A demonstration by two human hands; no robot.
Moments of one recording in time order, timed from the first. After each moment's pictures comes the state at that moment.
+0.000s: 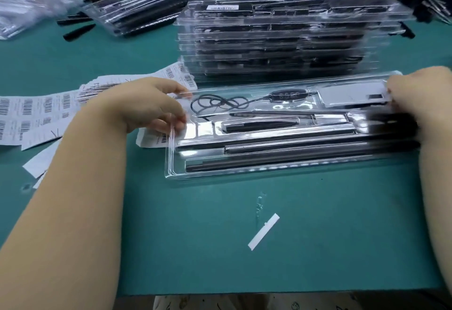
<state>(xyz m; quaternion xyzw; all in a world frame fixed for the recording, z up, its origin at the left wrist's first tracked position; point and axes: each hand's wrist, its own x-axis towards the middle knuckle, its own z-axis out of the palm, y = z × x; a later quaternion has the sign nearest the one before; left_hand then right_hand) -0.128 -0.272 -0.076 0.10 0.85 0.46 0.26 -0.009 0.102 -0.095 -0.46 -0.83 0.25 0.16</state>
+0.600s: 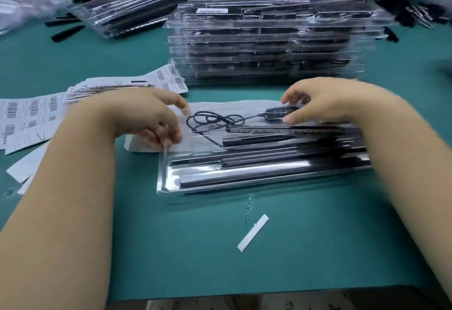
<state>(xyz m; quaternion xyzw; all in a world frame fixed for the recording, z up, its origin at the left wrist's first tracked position) -0.128 -0.269 -0.076 0.13 0.85 0.38 0.33 -0.034 0.018 -0.070 -0.09 -0.97 0.20 -0.13</state>
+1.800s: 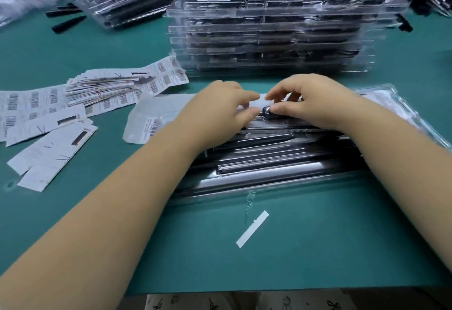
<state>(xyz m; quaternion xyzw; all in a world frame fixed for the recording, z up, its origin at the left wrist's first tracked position) -0.087 -0.186 -0.103 0.41 0.89 0.18 -0.01 -0.034 0.001 -0.092 0.02 -0.97 0.24 0.00</state>
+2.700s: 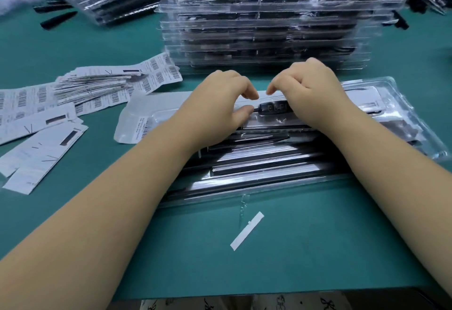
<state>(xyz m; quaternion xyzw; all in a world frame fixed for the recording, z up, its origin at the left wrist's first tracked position) -0.086 -0.184 -0.102 0.43 0.87 0.24 -0.05 -0.035 -0.009 -0.099 -0.02 -0.95 0.26 0.17</state>
